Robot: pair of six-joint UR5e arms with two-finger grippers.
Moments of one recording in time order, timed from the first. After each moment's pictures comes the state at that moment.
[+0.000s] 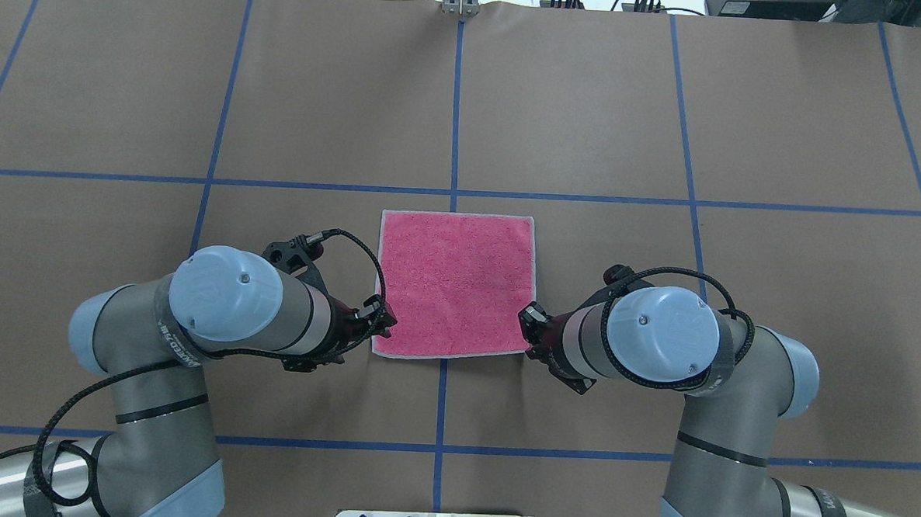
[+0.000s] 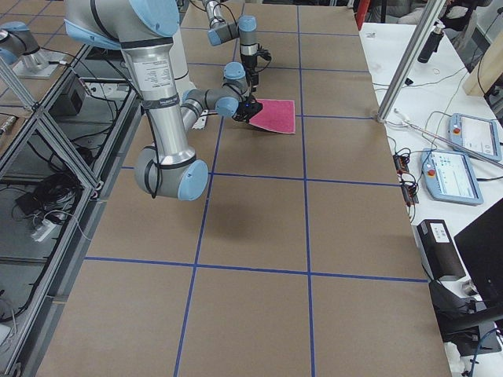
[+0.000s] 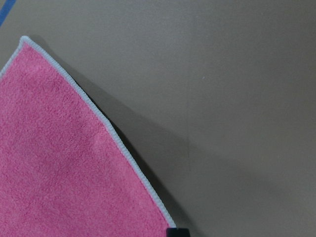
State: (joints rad) left arm -0.38 -2.01 -1.84 -1.88 -1.81 -1.85; right arm 0.36 -1.22 1.91 -1.29 1.73 2.20
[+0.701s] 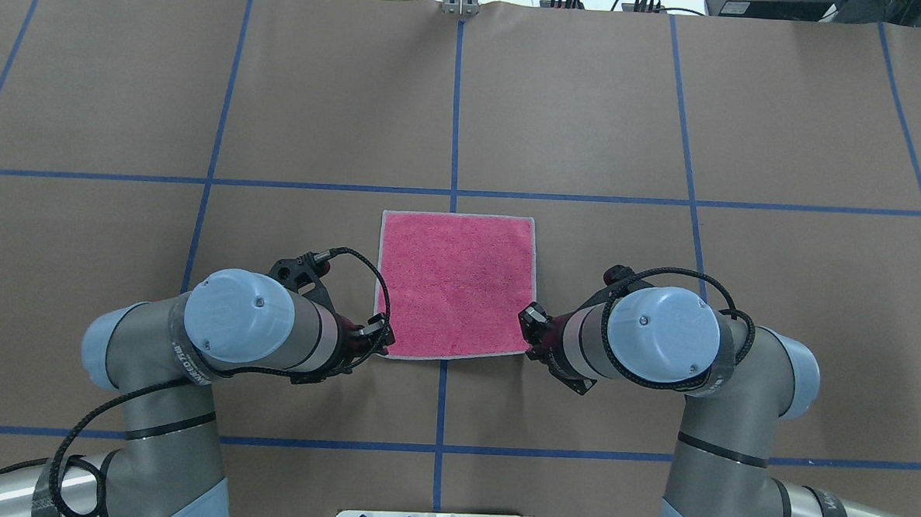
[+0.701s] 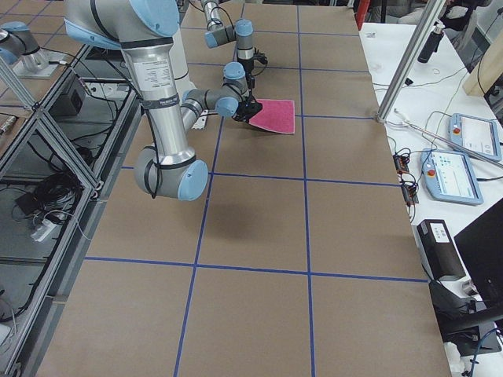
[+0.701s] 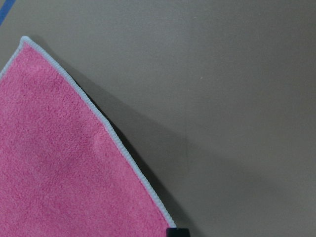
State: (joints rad) left arm -0.35 -2.01 -1.82 -1.88 -1.78 -1.85; right arm 0.36 -1.22 1.91 -1.29 1.73 2.20
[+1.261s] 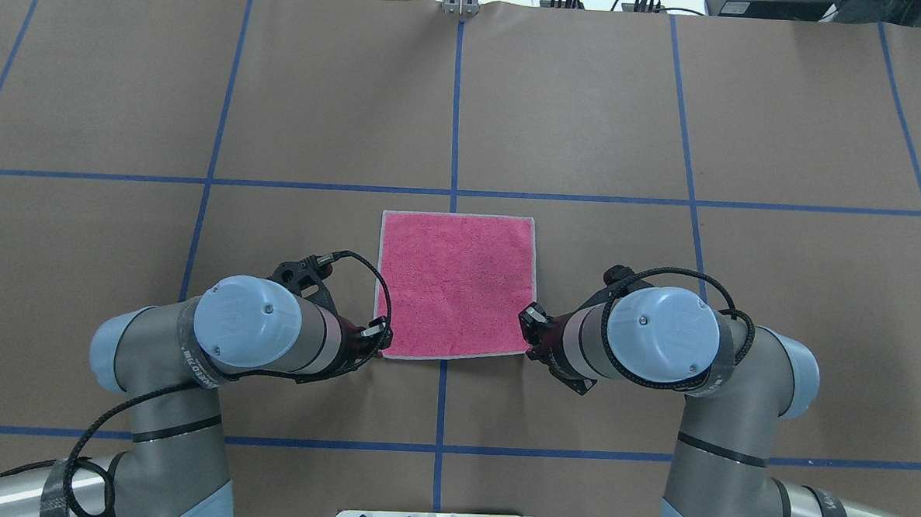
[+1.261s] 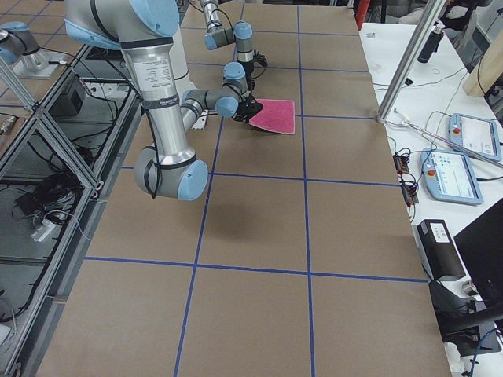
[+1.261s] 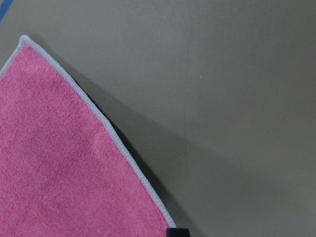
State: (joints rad) left arm -0.35 -2.02 -1.80 -1.88 -1.76 -1.84; right arm 0.36 -1.22 1.91 -1.29 1.73 2.20
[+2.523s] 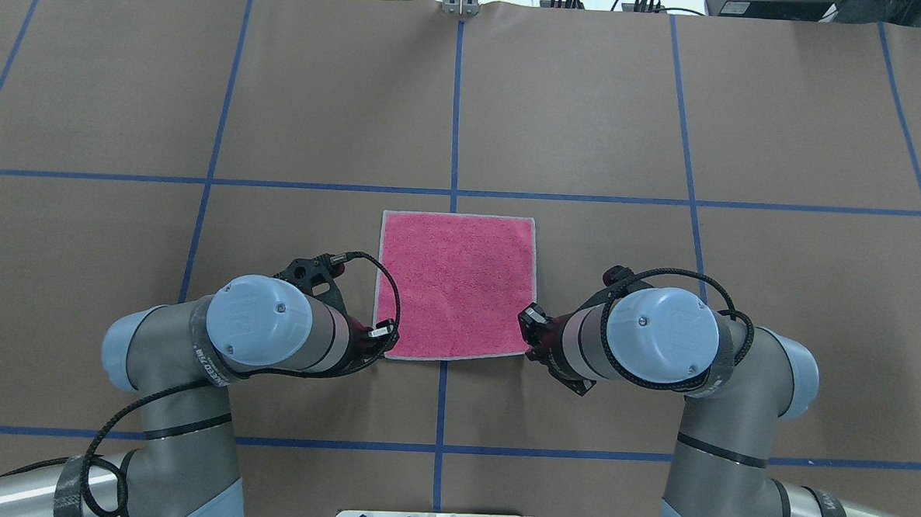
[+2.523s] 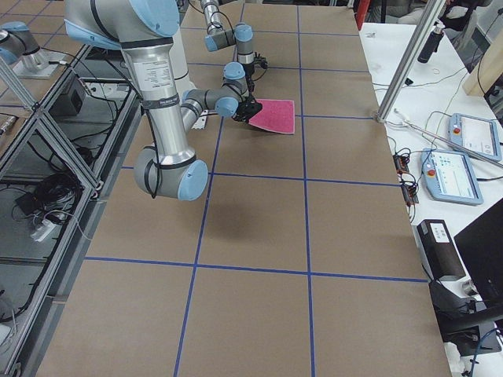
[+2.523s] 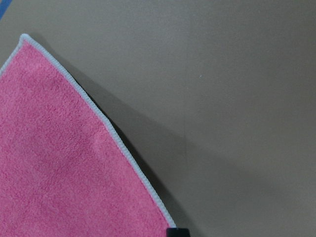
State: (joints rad) left arm -0.35 -2.04 -1.78 -1.87 -1.75 -1.76; right arm 0.36 -1.22 1.91 -1.29 1.73 2.20
